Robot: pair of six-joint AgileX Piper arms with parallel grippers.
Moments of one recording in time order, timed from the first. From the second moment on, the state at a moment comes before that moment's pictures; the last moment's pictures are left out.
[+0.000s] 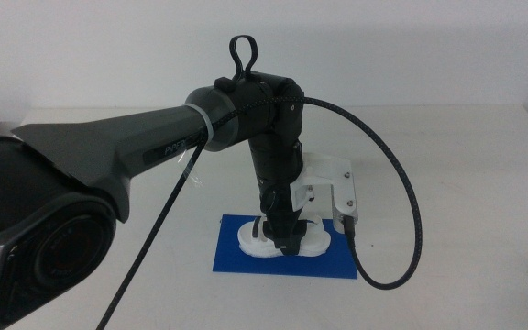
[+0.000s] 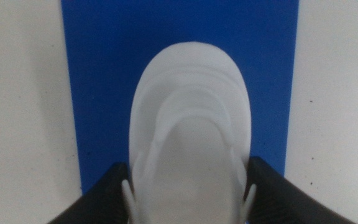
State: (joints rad) left arm -0.63 2.22 -1.82 -0.18 1.13 1.09; right arm -0.01 -0.01 0.03 0.04 0.21 -0.06
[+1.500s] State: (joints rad) left arm -0.58 1.83 -2.29 0.08 1.26 0.26; right arm -0.01 -0.01 0.03 0.04 0.21 -0.06
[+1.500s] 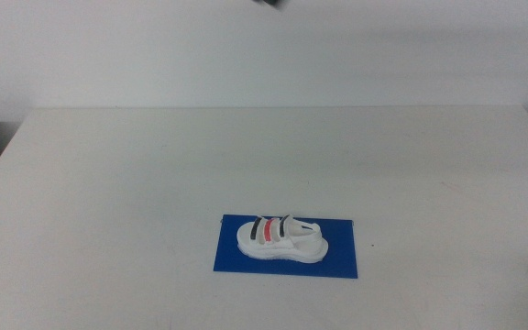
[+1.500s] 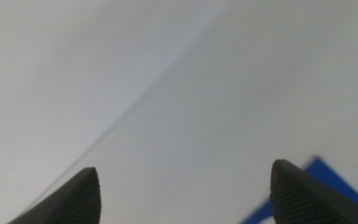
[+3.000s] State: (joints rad) left arm 0.05 -0.01 0.03 0.17 0.11 -0.11; right arm -0.01 -0.01 0.03 0.04 0.21 -0.06
